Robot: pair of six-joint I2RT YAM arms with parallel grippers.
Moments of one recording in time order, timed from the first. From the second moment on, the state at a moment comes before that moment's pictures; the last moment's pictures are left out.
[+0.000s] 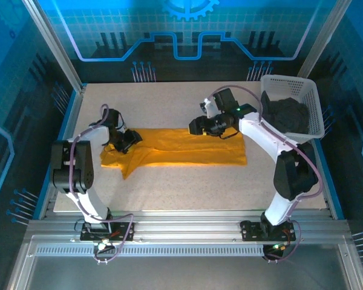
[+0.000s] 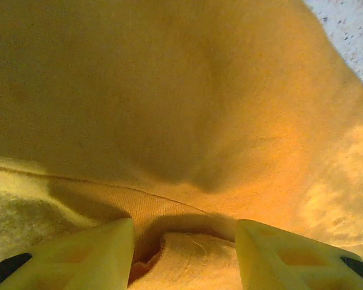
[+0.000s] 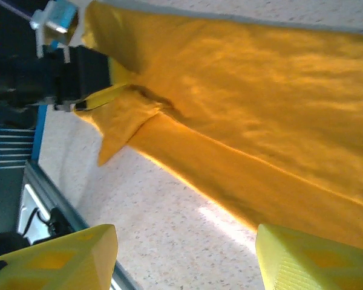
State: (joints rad) left arm 0.05 1.77 1.05 -0.51 0.42 -0.59; right arm 0.44 1.70 1.40 -0.67 -0.58 0.39
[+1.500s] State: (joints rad) left arm 0.18 1.49 0.91 -0.64 0.30 -0.70; right arm 0.43 1.76 1.30 -0.65 -0.49 0.47
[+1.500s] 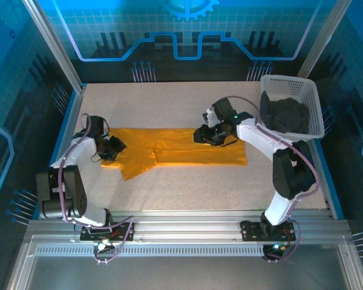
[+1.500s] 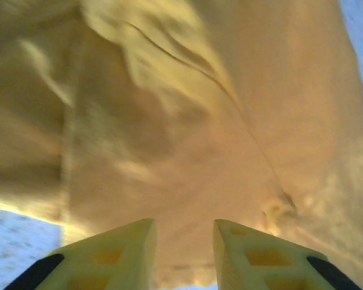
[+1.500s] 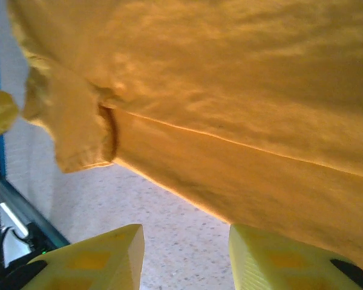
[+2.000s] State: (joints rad) left arm 0.22 1.59 0.91 -0.66 0.21 -0.60; right arm 0.42 1.96 1.38 -0.75 -0.44 0.49
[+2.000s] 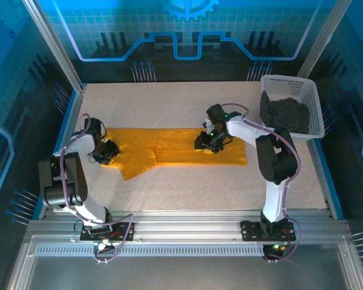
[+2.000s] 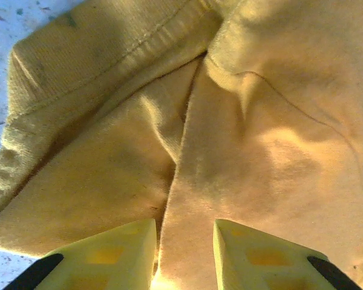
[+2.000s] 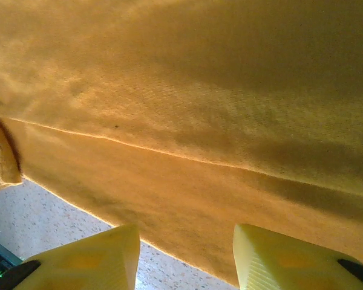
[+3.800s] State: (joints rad) left arm 0.19 1.89 1.38 -0.90 0.14 -0.58; right arm 0.41 1.99 1.40 -0.78 -0.42 0.50
